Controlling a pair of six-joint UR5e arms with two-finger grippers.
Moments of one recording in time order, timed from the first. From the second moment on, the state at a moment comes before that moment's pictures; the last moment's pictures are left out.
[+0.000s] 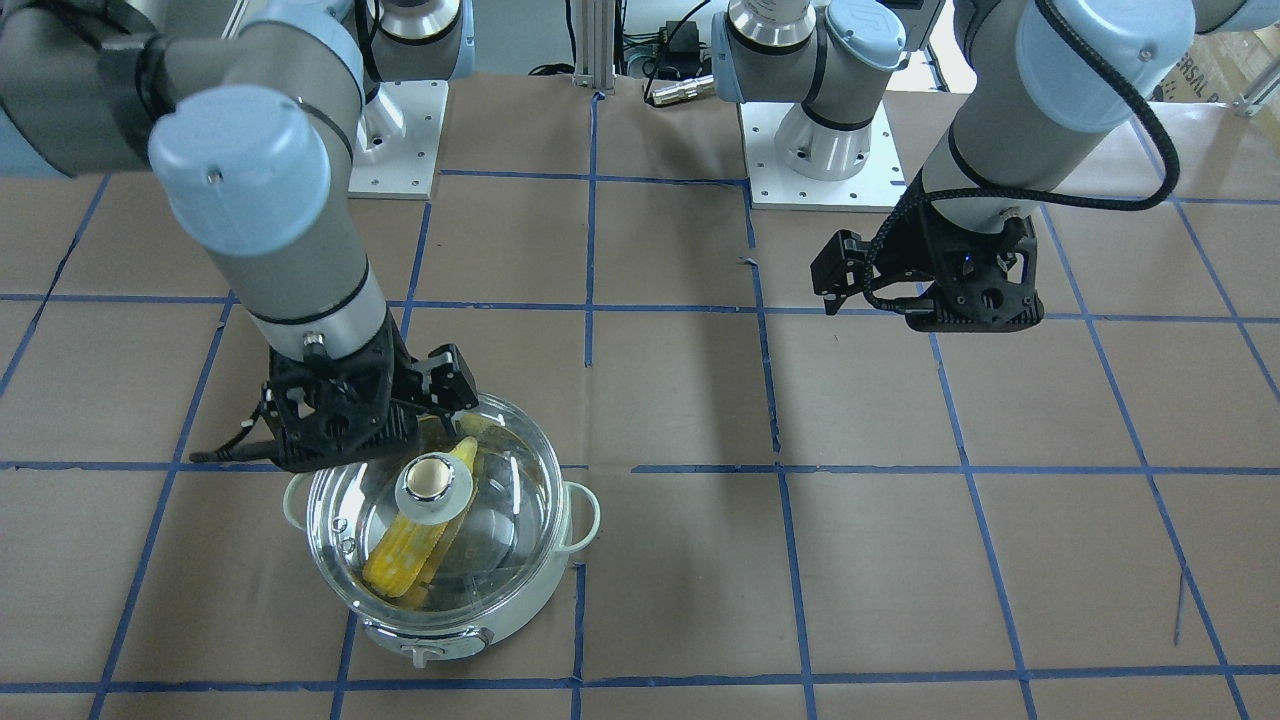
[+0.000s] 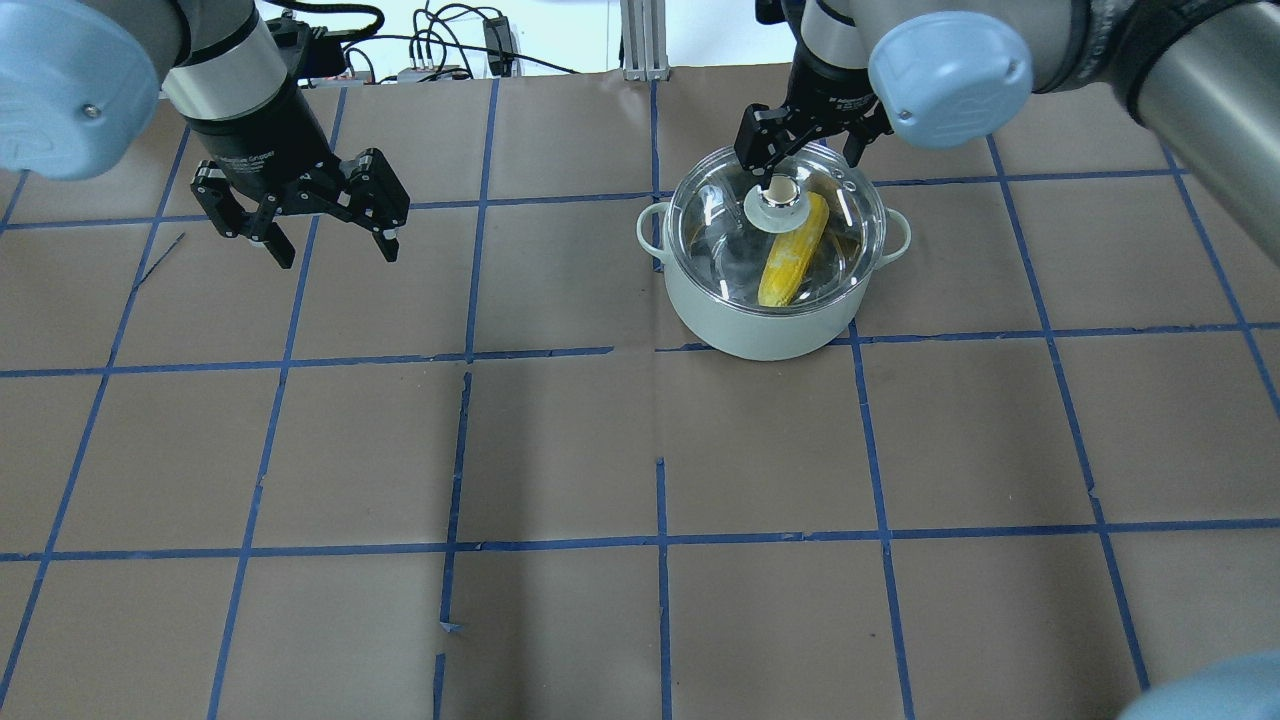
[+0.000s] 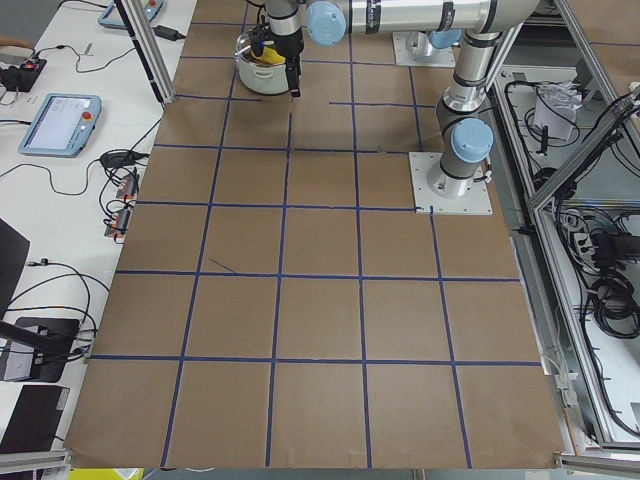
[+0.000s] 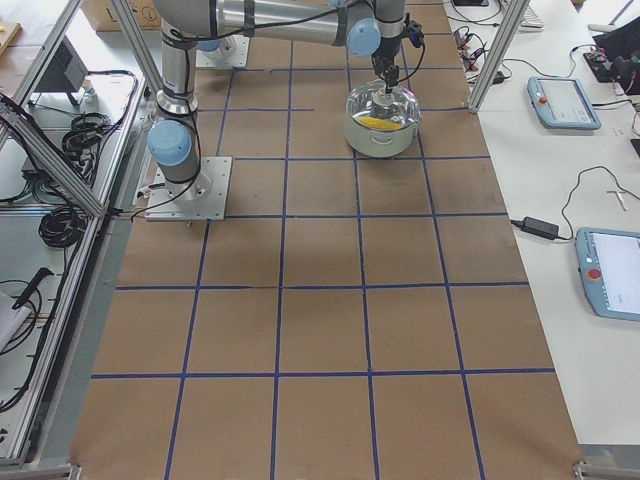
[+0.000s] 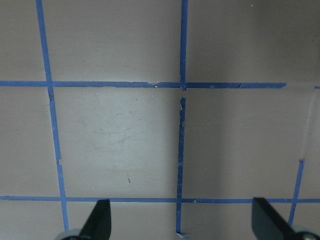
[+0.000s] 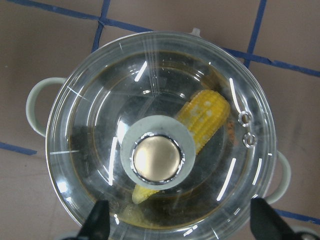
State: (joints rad) left arm -1.53 -1.69 -1.51 -1.65 1.58 0.02; right arm 1.68 -1.30 1.45 -1.82 -1.55 -0.13
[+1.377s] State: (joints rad) left arm -1.53 -1.68 -1.48 -1.61 1.58 0.01; right arm 1.57 -1.63 1.61 -1.69 -1.54 -0.12
